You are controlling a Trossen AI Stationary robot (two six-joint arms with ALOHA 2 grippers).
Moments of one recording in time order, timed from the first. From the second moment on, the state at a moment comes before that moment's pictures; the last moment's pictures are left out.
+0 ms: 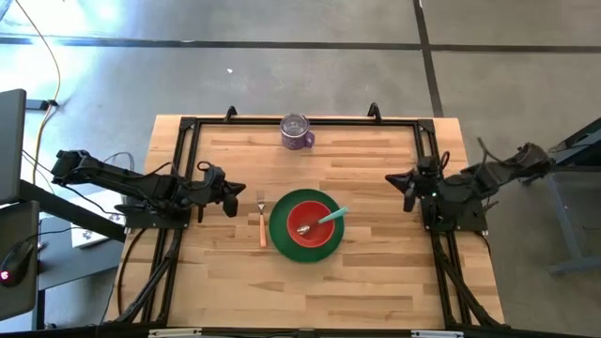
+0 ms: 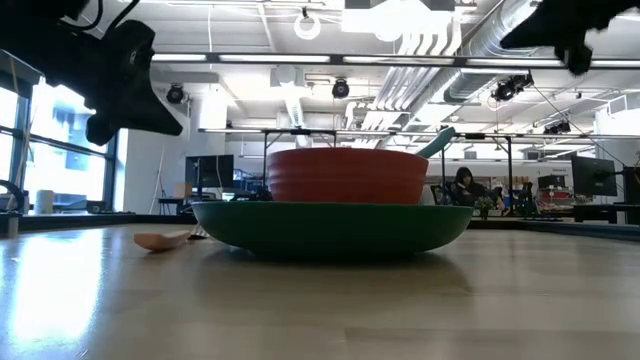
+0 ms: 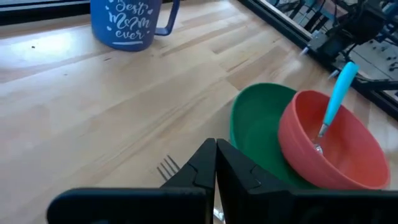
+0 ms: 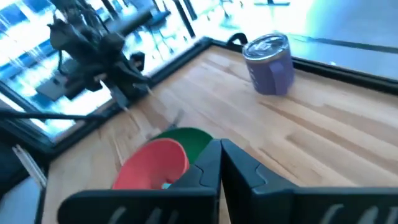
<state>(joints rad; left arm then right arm) -0.08 0.69 0.31 -0.21 -0.57 -0.76 0.42 0.54 0.68 -0.62 0.75 0.78</state>
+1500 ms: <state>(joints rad) -0.08 0.02 0.09 -0.24 -0.42 -0.48 -0.16 0.00 0.16 -0.27 0.10 0.50</state>
